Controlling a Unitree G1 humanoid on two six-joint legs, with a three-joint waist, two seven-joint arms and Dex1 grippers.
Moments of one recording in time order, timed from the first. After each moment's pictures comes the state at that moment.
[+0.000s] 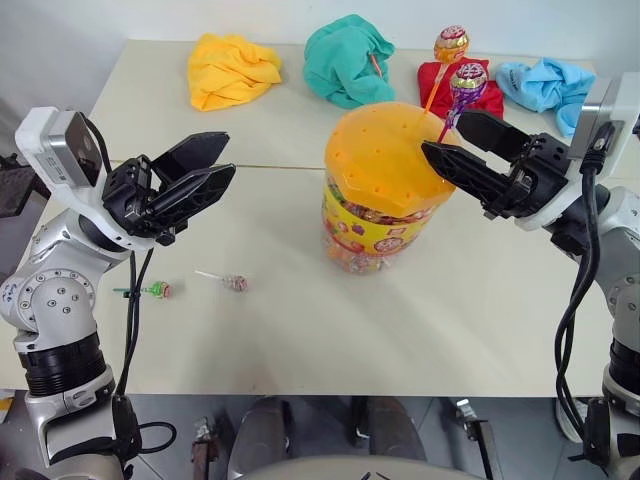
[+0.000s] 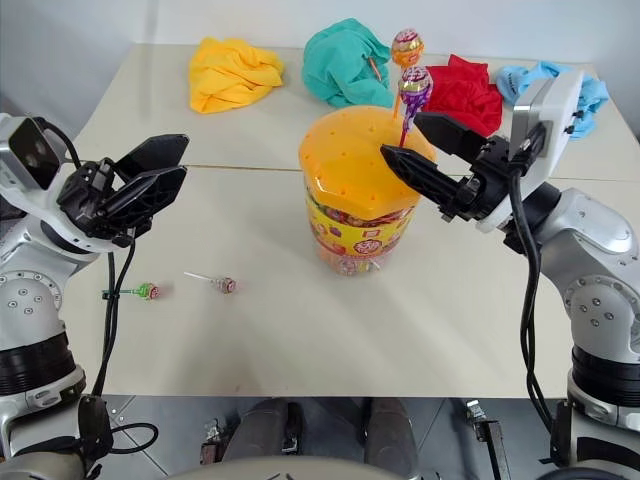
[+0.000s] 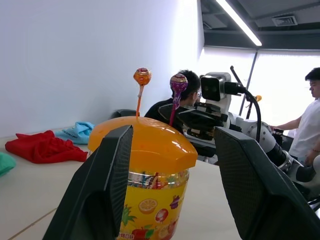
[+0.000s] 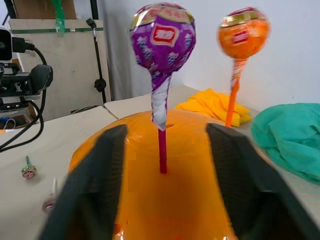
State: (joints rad) left arm -0.47 0.56 0.41 -0.22 -1.03 0.66 -0.97; right arm -0.48 -0.74 -0.25 -0.45 0.99 0.62 0.56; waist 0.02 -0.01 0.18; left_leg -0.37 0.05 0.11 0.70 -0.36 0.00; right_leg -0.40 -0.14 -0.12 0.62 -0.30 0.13
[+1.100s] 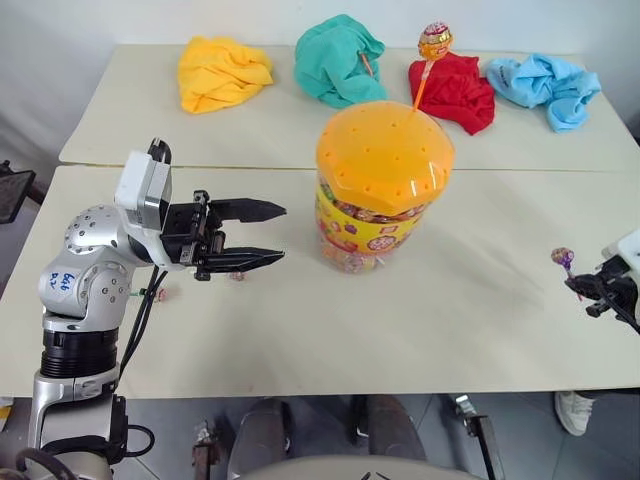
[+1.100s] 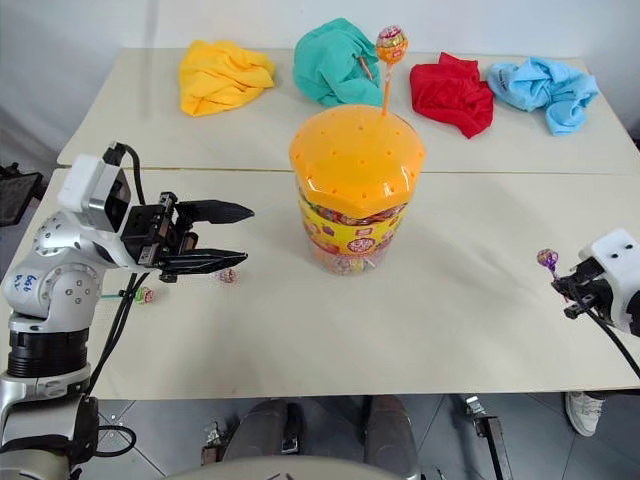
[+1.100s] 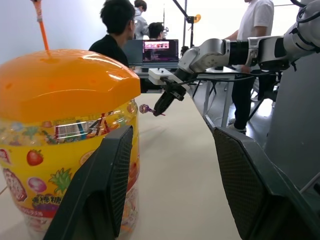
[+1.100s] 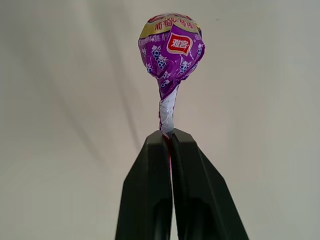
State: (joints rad) left arm -0.49 0.64 0.15 -0.14 -0.76 0.40 -1.29; right arm 0.09 -1.16 -0.35 0.04 0.44 0.56 0.84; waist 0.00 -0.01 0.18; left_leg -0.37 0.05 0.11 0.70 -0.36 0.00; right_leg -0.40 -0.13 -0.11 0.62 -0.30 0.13
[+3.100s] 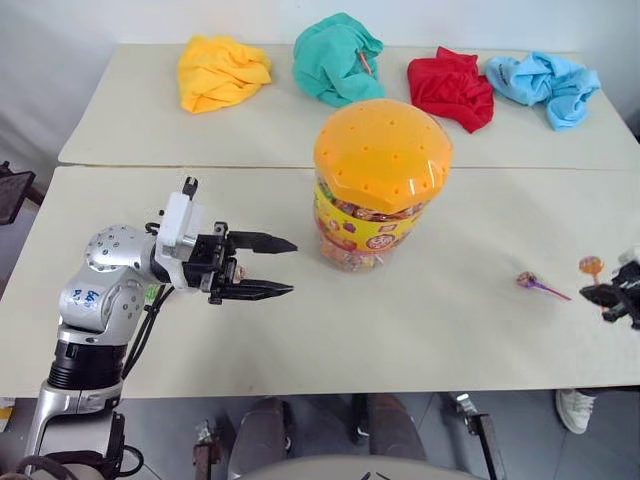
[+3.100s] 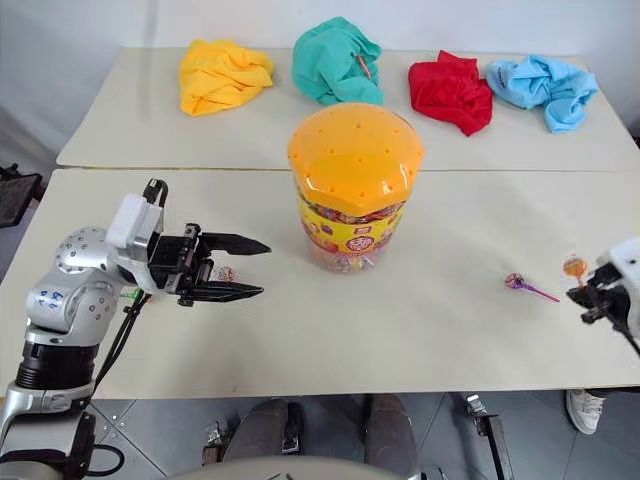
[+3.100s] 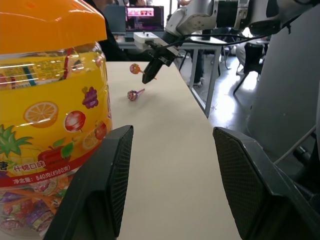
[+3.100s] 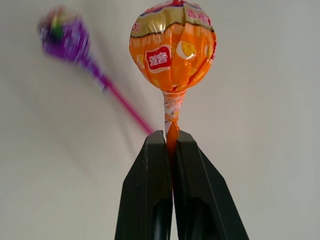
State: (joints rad) left arm -0.42 0.65 0.05 -0.15 -0.65 0.29 -1.35; right arm 0.12 -1.13 -0.39 0.13 0.34 0.56 0.90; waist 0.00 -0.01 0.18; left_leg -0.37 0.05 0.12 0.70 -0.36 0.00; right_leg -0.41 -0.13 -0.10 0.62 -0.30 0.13
